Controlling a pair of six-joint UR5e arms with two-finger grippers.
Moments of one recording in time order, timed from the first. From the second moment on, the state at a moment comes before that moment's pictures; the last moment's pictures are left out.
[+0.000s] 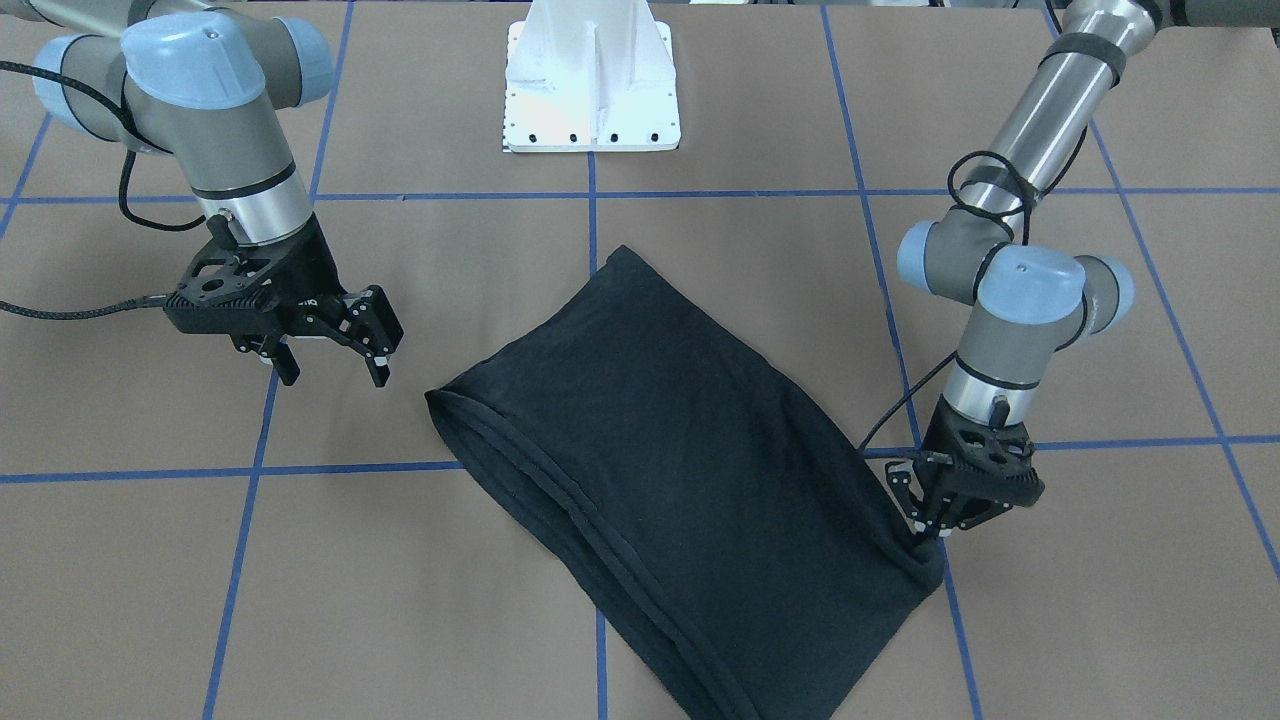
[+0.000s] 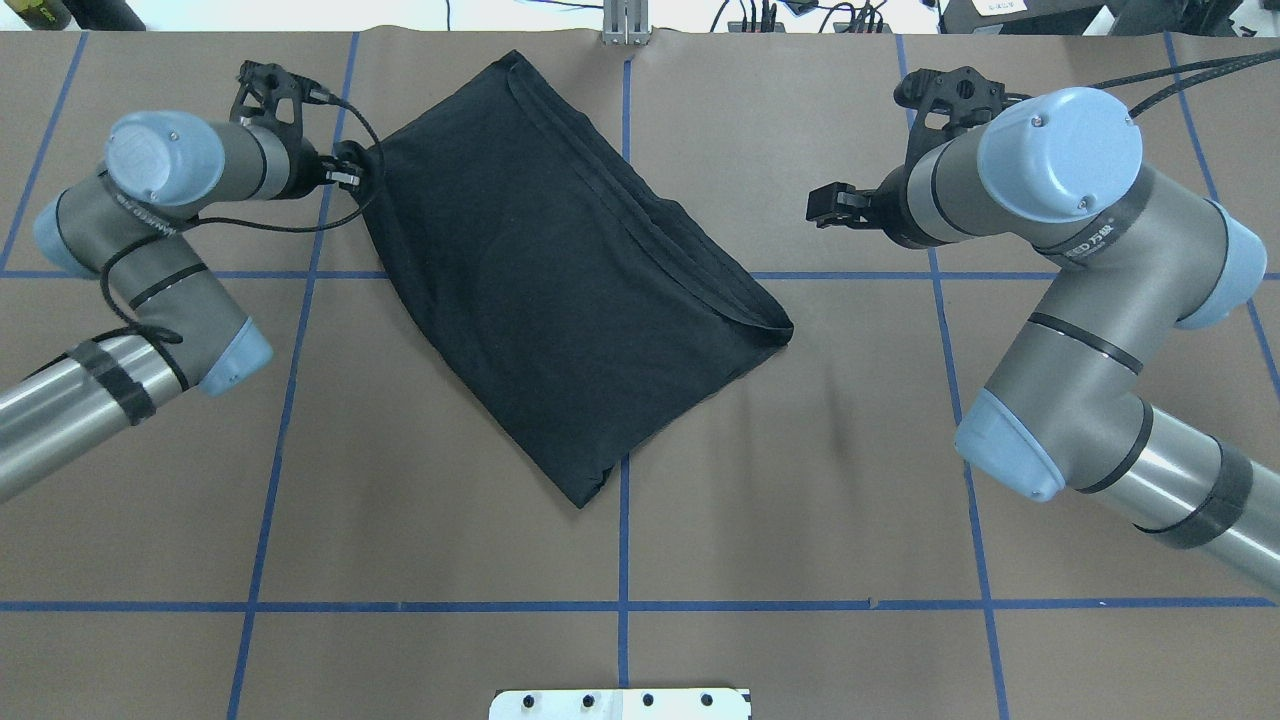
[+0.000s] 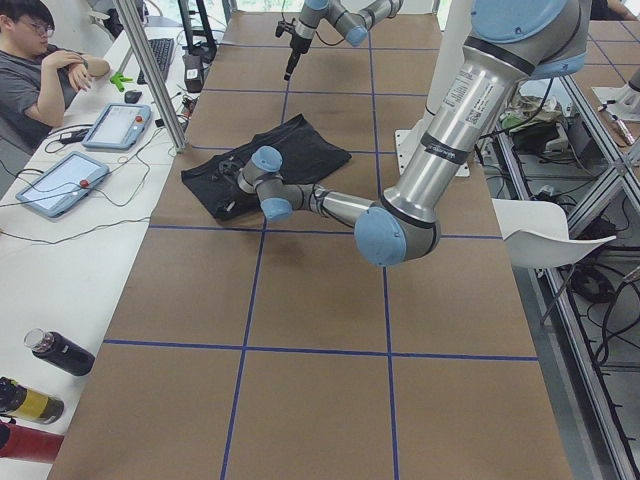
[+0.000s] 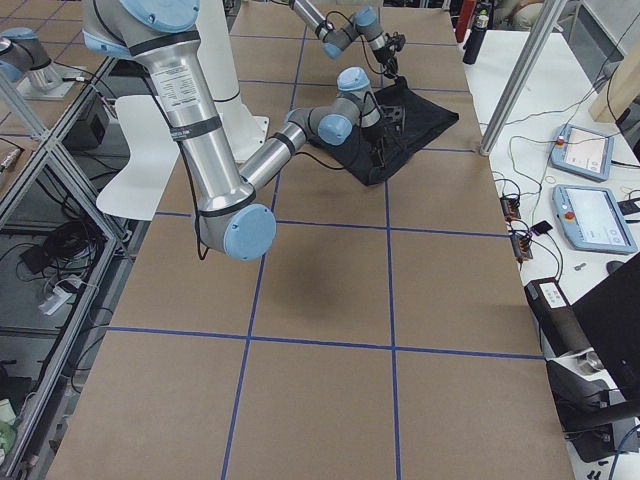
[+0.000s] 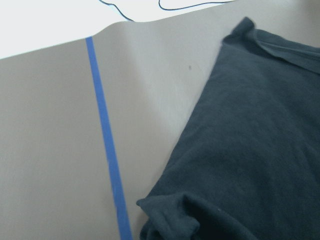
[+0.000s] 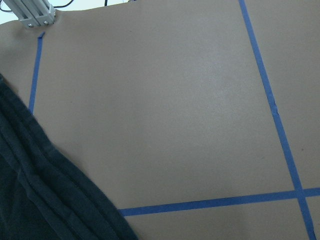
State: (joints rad) left arm -0.89 -2.15 -1.12 -2.47 -1.71 -0.69; right arm 0.75 -1.16 1.86 -1.37 1.74 1.21
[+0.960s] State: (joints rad) left arm -1.12 -2.15 -1.10 -2.49 -2.07 -0.35; right arm 0.72 -0.94 1.63 -1.35 1.72 1.25
